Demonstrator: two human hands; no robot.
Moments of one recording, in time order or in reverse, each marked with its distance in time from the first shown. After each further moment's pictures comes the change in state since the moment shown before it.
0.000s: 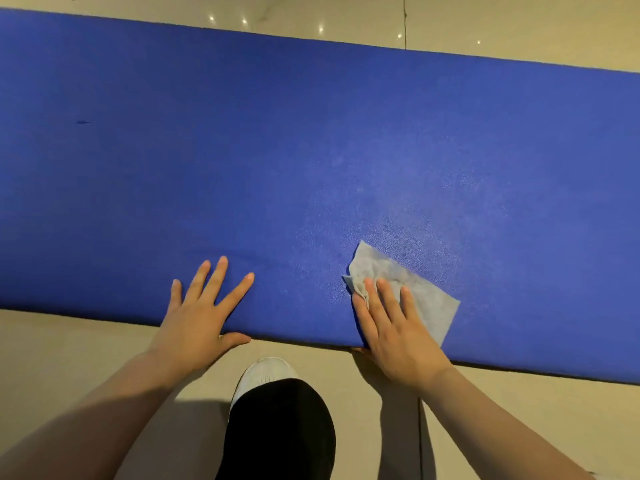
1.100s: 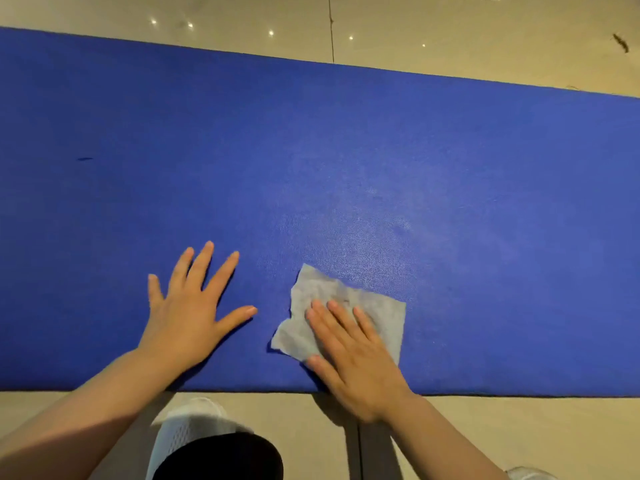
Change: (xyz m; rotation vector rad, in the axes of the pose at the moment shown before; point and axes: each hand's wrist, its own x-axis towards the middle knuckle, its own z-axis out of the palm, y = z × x) left_hand 0.076 0.086 -0.035 -0.151 0.097 -0.071; right_hand -0.028 0.022 -0.018 0.437 -0.133 0.193
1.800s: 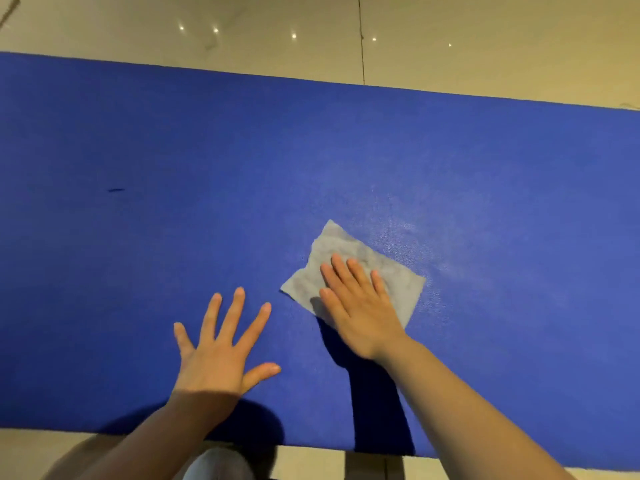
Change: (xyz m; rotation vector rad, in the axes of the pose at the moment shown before) left_hand 0.001 -0.007 0.012 0.095 -0.300 -0.004; right_hand 0.125 0.008 -0.057 0.153 -0.134 0.243
